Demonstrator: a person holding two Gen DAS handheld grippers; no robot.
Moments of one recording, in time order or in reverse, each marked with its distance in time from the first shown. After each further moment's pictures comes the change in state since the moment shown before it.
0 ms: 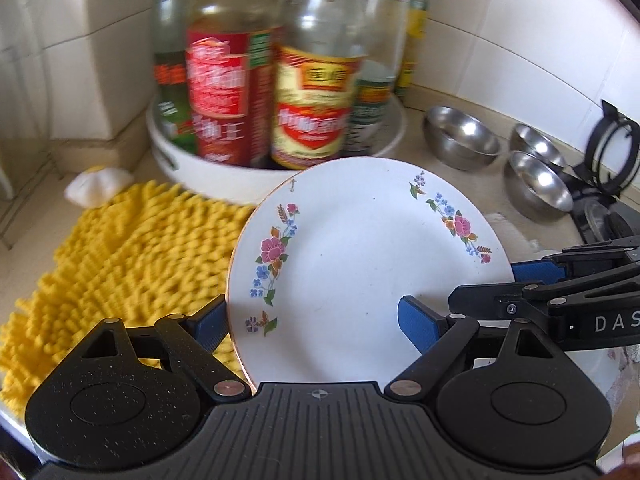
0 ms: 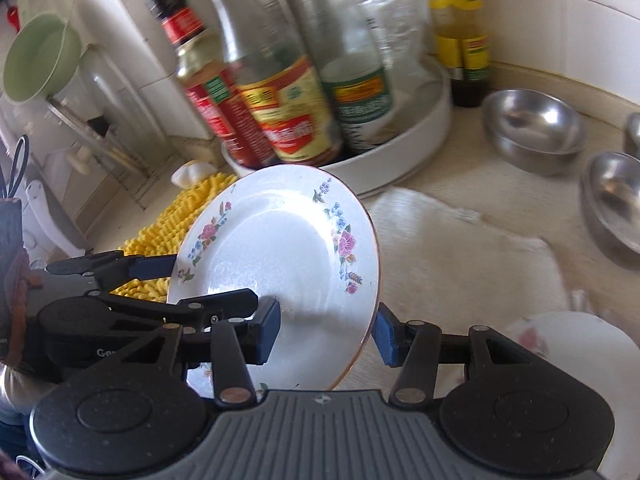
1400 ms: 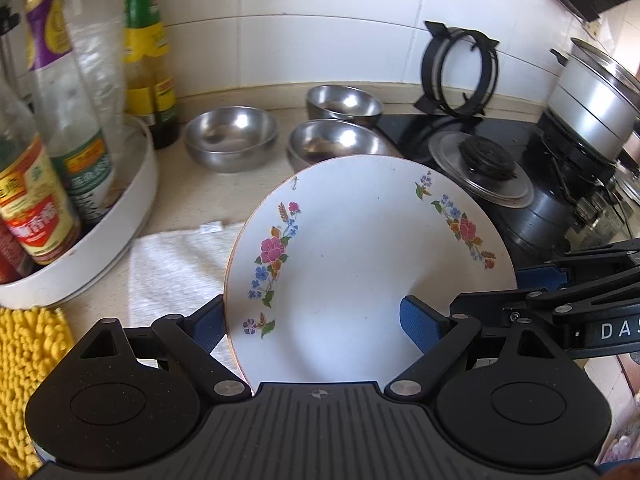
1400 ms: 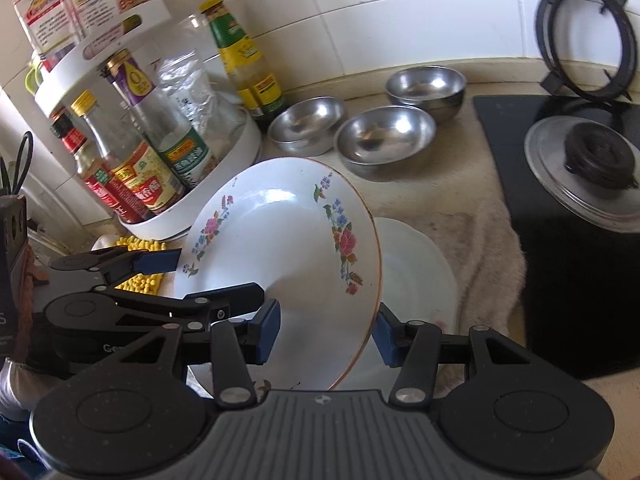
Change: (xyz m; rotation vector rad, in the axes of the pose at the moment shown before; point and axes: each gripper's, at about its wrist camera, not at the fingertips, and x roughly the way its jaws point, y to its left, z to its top) left arm 0.009 -0.156 0.007 0.367 0.010 -0.270; right arm -0.125 -0.069 -0.093 0.333 -0.160 -0.229
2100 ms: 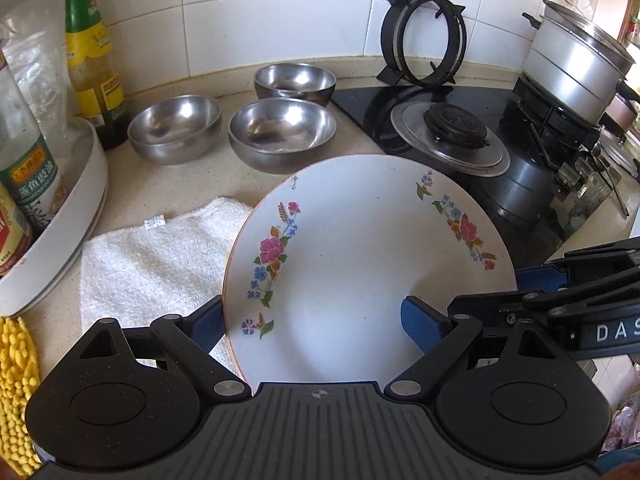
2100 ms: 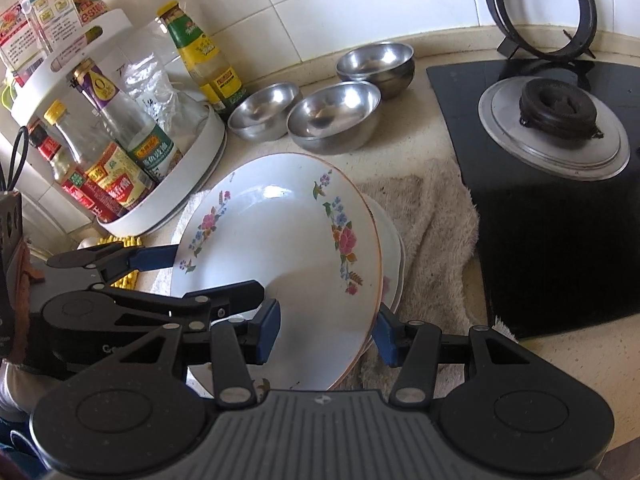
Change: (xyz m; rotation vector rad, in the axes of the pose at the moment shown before) left arm 0.022 -0.038 -0.004 0.069 0.055 -0.028; right arm -0.004 -0.029 -0.019 0.070 0.036 -0.017
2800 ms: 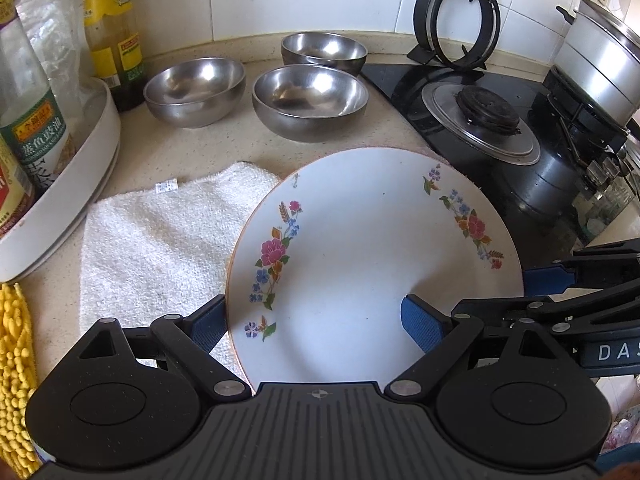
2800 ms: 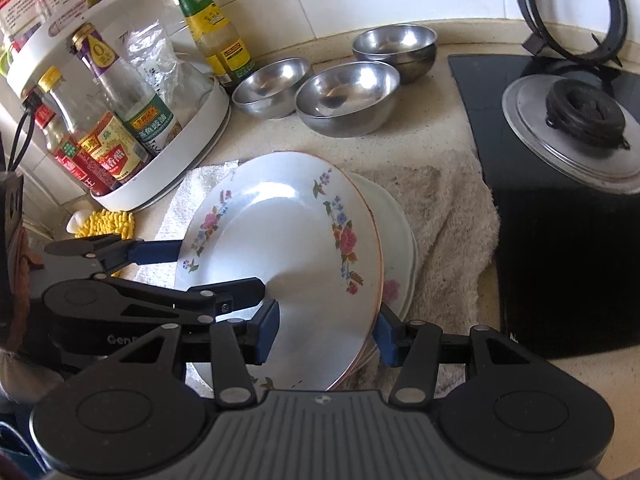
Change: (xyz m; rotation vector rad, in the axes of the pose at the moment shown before) left arm 0.020 0.012 -0.002 -0.065 0.066 0.044; right arm 0.026 0.010 0.006 -0.098 0.048 -0.011
